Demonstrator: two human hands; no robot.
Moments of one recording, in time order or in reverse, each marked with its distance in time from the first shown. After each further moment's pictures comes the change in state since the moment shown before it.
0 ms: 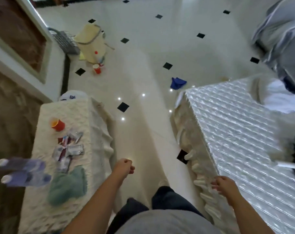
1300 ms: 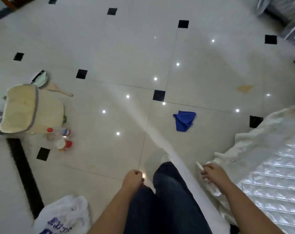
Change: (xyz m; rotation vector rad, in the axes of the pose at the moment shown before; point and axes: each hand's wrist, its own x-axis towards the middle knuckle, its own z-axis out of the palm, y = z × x) left_hand 0.561 0.615 -0.006 0.431 -0.180 -0.101; right_hand 0.449 -0.624 0.202 0.091 -0.063 0.210
